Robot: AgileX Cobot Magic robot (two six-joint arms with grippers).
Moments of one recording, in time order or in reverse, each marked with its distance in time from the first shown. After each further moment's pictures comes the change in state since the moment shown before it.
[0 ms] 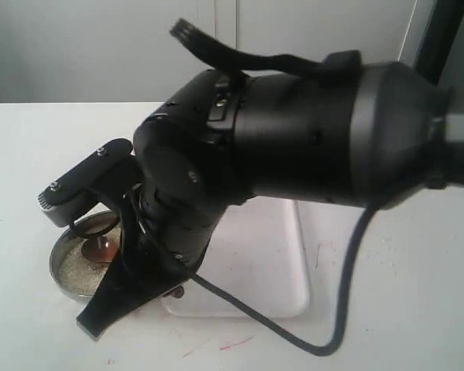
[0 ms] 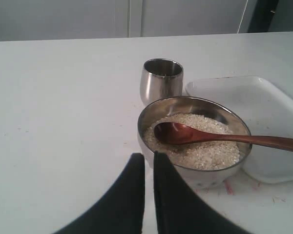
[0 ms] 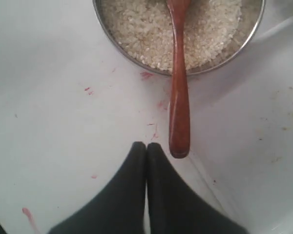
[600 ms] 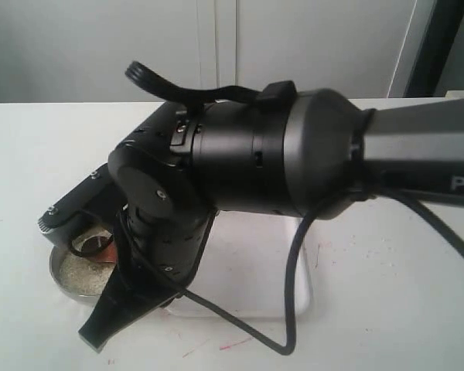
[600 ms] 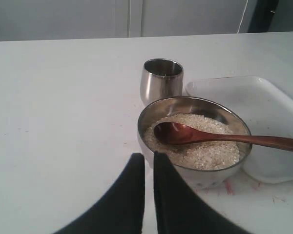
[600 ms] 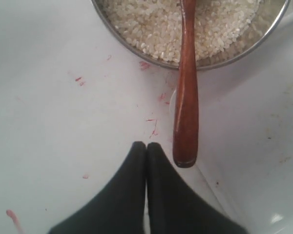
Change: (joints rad) left arm 0.000 0.000 0.000 0.000 0.000 0.000; right arm 0.005 0.081 -0.036 -0.020 0.033 0.000
